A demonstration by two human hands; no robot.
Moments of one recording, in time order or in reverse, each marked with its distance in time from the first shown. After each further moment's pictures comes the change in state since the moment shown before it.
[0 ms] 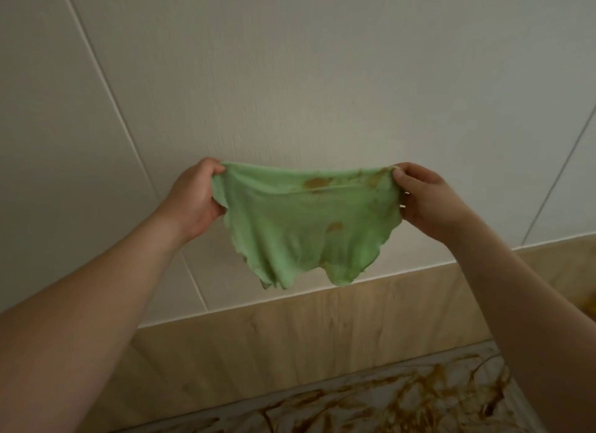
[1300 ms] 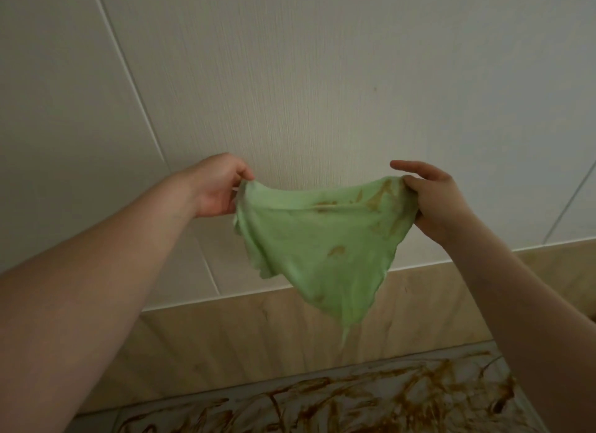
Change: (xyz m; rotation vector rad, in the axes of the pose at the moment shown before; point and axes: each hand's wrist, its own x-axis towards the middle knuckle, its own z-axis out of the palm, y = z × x) left_hand 0.002 0.014 0.003 0.415 -0.019 -0.425; right_hand 0.002 0.019 0.024 -0.093 0.228 0.046
